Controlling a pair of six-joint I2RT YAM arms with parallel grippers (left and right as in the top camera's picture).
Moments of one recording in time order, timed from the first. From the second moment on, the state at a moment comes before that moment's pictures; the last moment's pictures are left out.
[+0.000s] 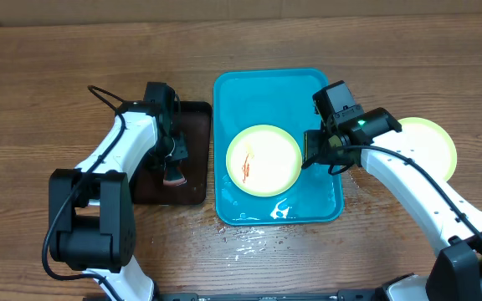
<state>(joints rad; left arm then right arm) -0.10 1.87 1.22 -0.89 -0.02 -0.36 0.39 1.60 1.22 -0.91 -0.03 0.41</state>
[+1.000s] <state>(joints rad) -0.10 1.80 1.38 -1.12 -0.03 -0.34 0.39 1.67 1.19 -0.80 -0.02 0.39</state>
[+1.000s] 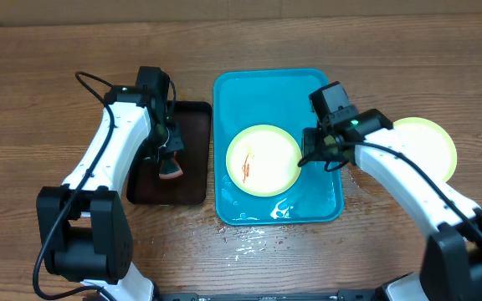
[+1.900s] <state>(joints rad) -0.36 1.81 1.66 -1.09 0.10 -0.42 0.38 1.88 1.16 -0.65 -0.15 0.28</state>
